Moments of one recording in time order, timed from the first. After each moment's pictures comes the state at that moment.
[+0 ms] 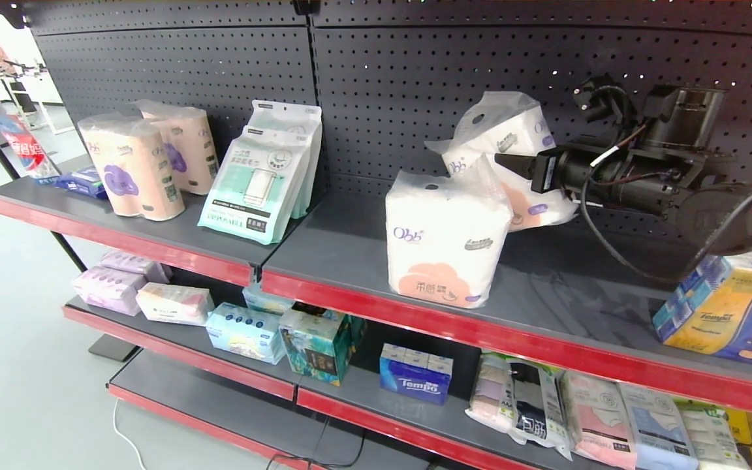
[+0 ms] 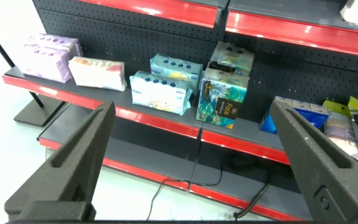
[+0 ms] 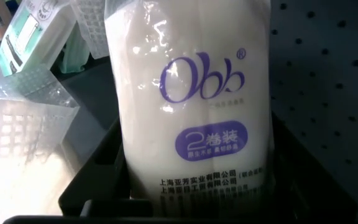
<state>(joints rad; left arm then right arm) -0.08 0.09 0.00 -0.01 0.05 -0.06 0.21 1.88 -1.27 -0.56 0.29 -0.08</state>
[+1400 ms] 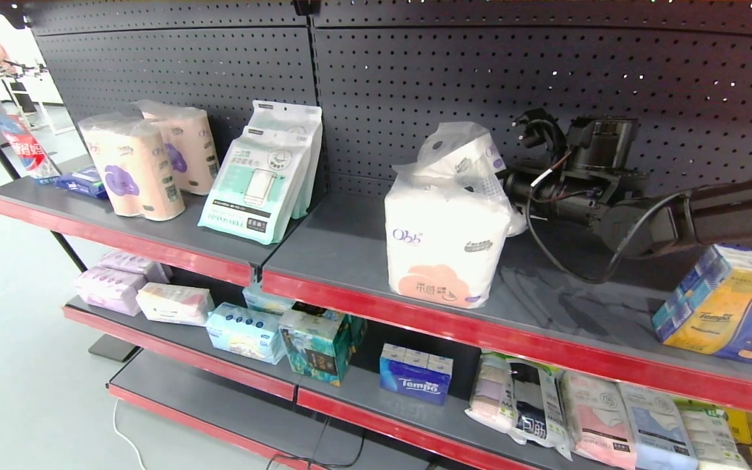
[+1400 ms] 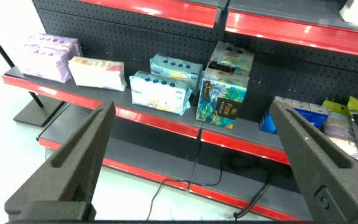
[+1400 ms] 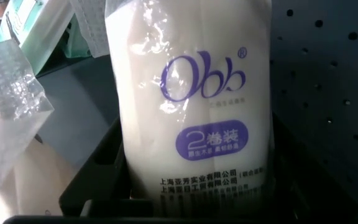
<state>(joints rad) -0.08 0.09 0.00 -0.01 0.05 -0.06 0.27 2.08 -1.39 -0.56 0.29 -0.10</state>
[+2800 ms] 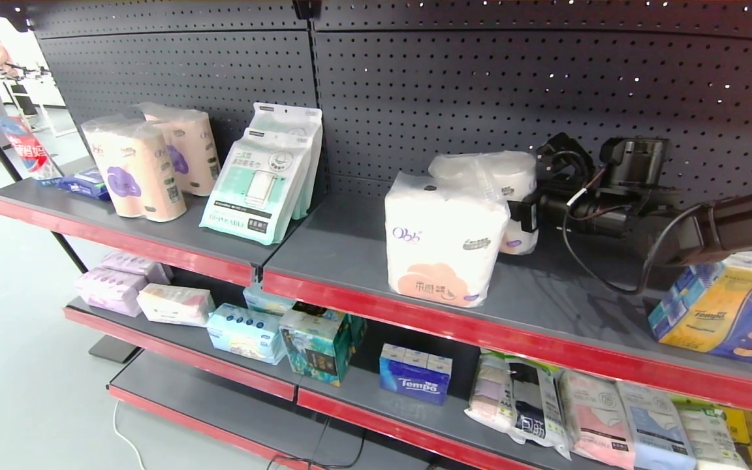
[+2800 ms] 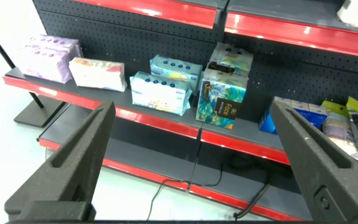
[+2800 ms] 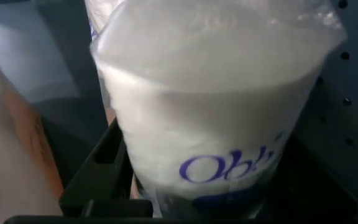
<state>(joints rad) -0.08 0.09 0.00 -0.01 0.05 -0.06 0.11 2.10 -1.31 -0.55 0.46 -0.36</state>
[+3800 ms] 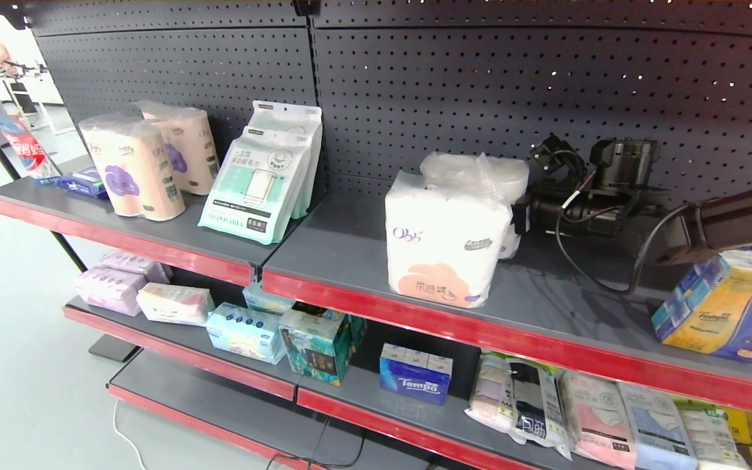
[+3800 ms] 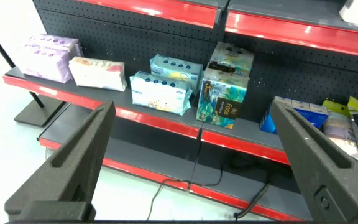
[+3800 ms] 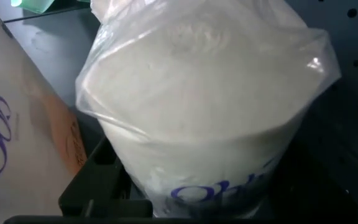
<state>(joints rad) -0.08 0.09 0.00 -0.01 0.05 -0.06 0.13 2.11 -1.35 -0.54 0.59 -0.27</state>
